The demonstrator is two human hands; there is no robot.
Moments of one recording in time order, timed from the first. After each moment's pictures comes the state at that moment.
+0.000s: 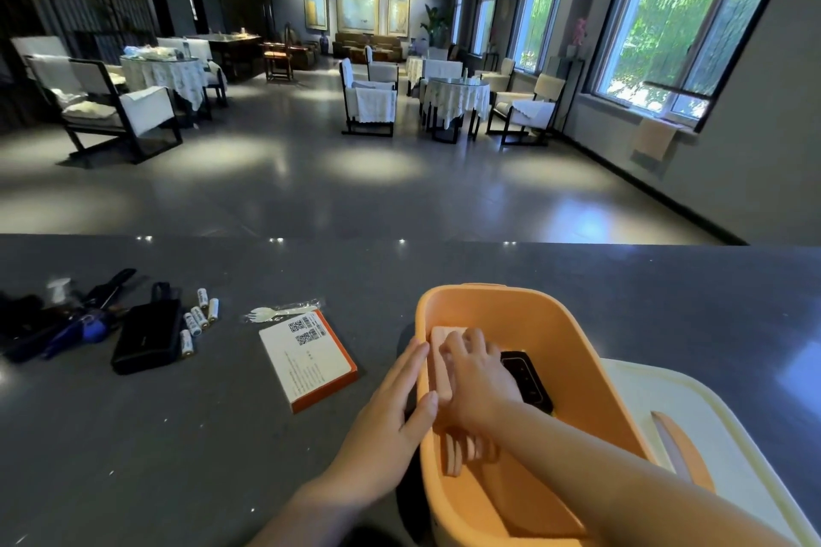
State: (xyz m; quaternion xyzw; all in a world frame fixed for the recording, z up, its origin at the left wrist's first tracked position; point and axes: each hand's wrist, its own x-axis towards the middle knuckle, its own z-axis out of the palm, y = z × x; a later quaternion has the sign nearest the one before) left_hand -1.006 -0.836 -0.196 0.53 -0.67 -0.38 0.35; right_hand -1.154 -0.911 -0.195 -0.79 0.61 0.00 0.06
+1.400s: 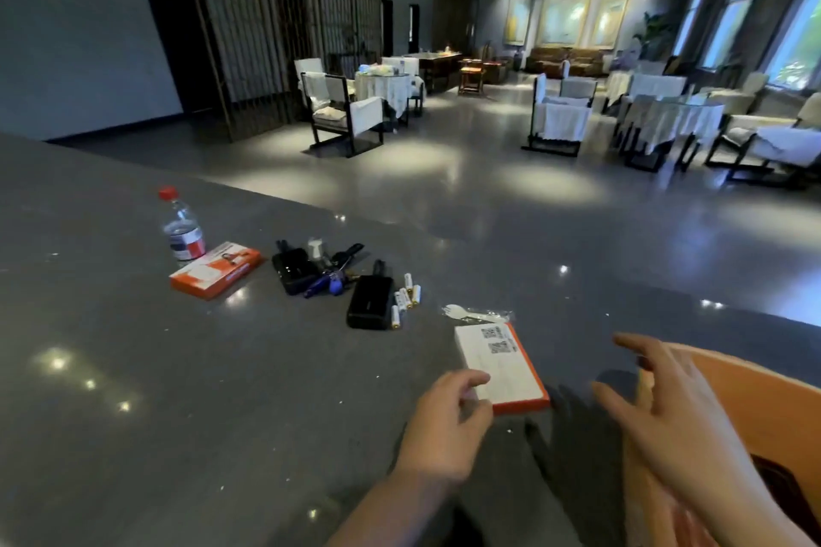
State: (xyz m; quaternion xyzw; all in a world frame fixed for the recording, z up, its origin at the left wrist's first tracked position) left_hand -0.892 -0.796 -0.197 0.68 -0.47 -0.28 0.48; right_hand -1.084 -0.864 -0.109 -0.78 0.55 -0.23 0.19
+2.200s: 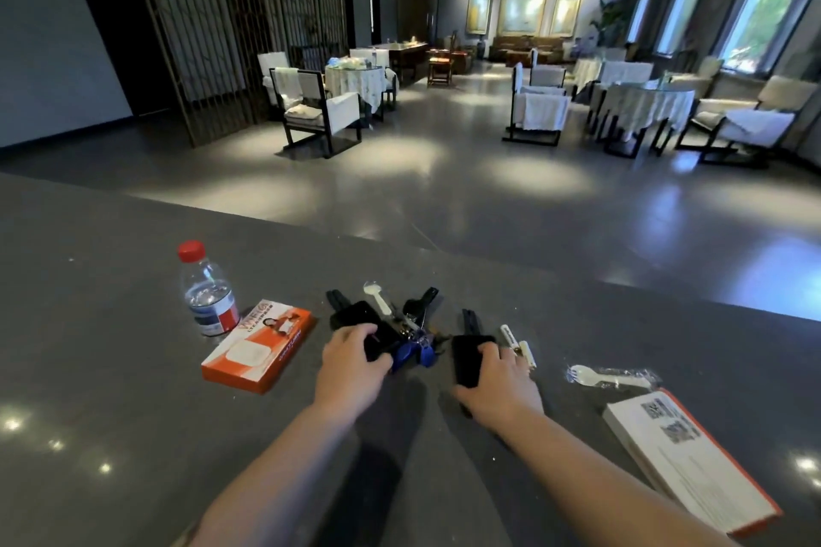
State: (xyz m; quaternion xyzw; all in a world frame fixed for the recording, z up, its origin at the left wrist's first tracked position) left_hand -0.525 -0.864 -0.212 0.82 -0.43 -0.16 0.35; right_hand -0.710 -0.933 -0.204 -0.79 0.58 -0.06 0.20
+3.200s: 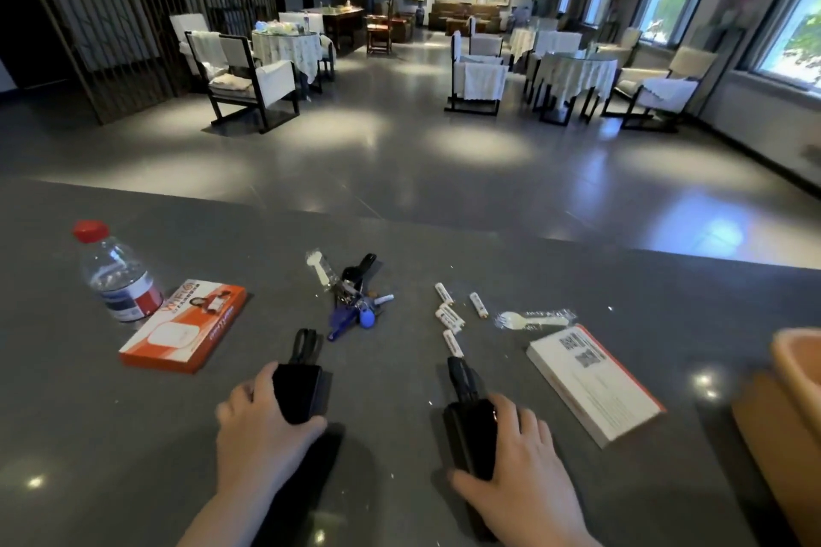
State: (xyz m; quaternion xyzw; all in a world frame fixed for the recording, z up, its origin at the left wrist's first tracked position) left_hand -0.562 -0.777 -0.237 0.89 -0.36 -0.17 0.20; right_hand -0.826 -0.816 -0.209 -0.77 0.59 -0.09 0.21
